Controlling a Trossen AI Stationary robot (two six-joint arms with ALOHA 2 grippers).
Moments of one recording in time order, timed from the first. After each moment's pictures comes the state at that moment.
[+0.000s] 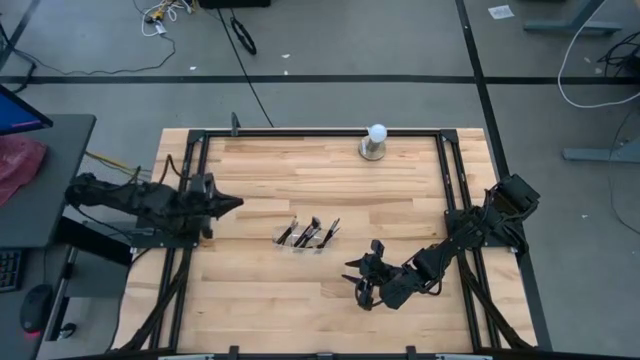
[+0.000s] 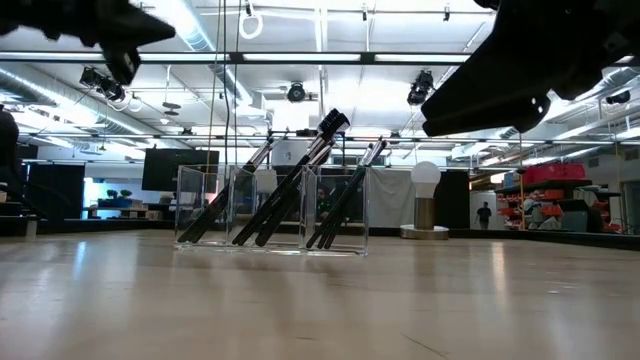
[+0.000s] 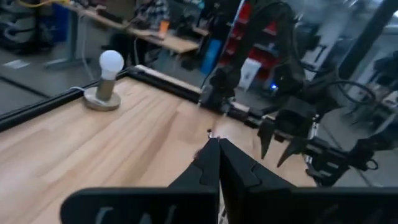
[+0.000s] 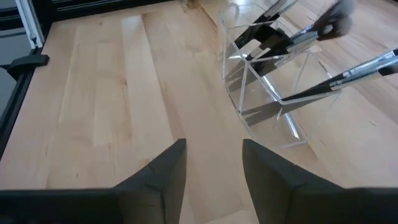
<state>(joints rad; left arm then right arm) -0.29 0.29 0.40 -0.19 -0.46 -0.39 0.64 1.70 0.84 0.14 0.73 0.61</state>
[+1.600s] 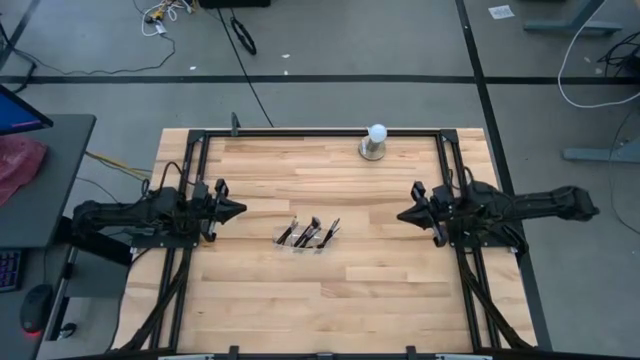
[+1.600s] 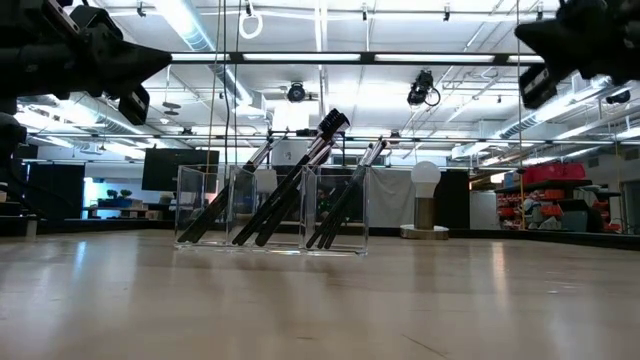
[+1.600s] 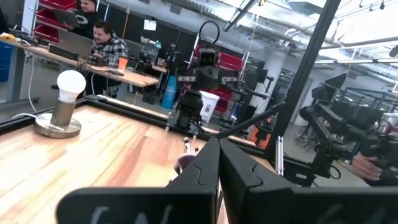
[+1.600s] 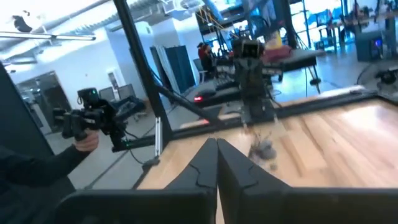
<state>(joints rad) -0.01 0.01 0.01 0.16 -0.04 -0.33 0.03 0.35 0.13 0.32 -0.18 0.29</state>
